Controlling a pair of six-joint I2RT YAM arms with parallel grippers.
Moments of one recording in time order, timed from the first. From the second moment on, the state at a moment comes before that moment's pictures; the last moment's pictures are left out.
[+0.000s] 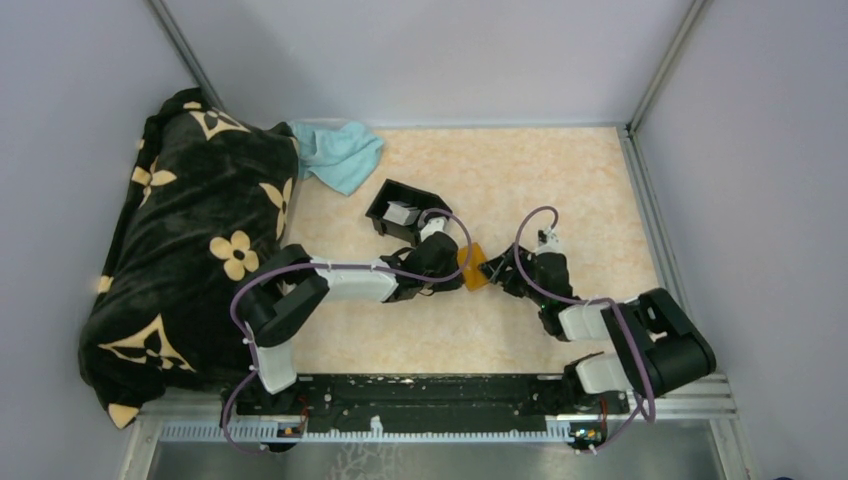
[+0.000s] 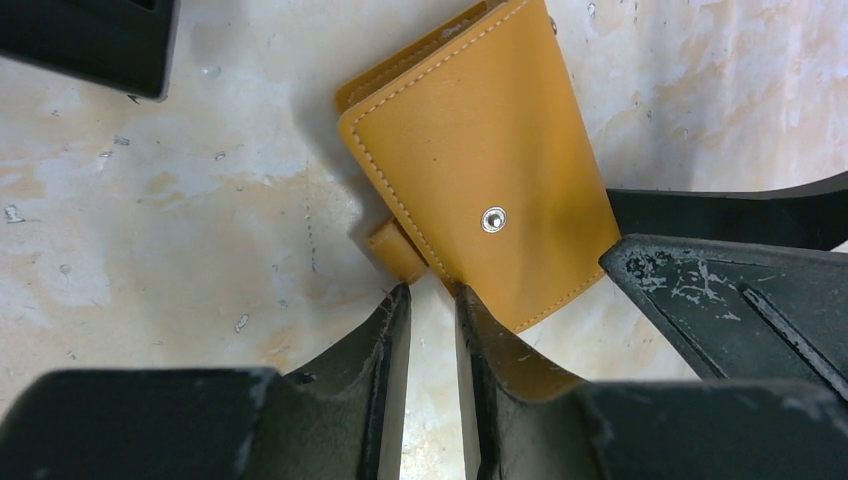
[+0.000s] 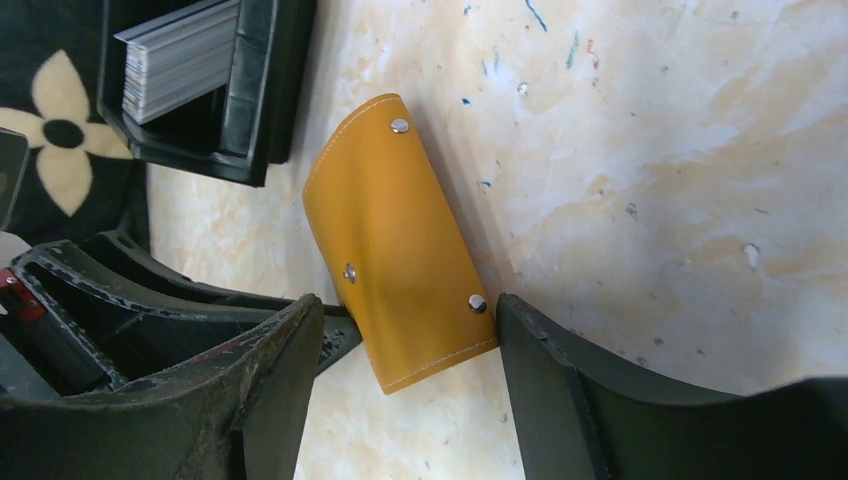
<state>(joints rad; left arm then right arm) -0.97 1.86 0.99 0.11 -0.20 -0.89 0.37 1.33 0.19 0.68 -0.14 0.84</state>
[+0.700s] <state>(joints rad) -0.93 1.79 0.86 0.18 -0.22 -0.93 0.36 1.51 0.14 1.00 -0.26 0.89</state>
